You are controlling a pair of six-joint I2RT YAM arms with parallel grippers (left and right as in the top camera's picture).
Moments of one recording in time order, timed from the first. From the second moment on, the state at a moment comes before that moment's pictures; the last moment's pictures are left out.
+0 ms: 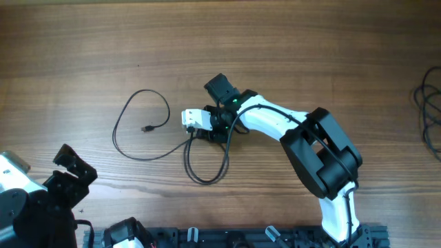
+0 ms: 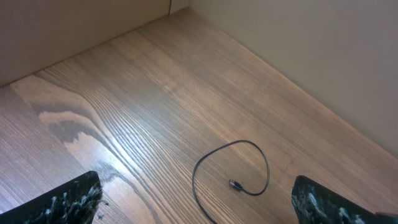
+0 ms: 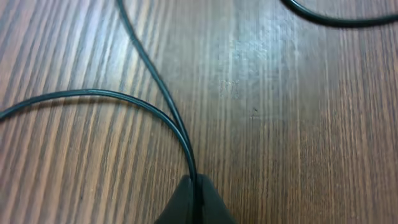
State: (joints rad) left arm 0.41 0.61 1.33 -1.27 -0.12 -0.34; right arm 0.68 2.13 1.33 -0.45 -0.54 -0.86
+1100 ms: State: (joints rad) left arm 0.41 0.61 1.33 -1.27 -0.12 -0.34; right arm -0.73 1.40 1.44 0.17 -0.13 0.52
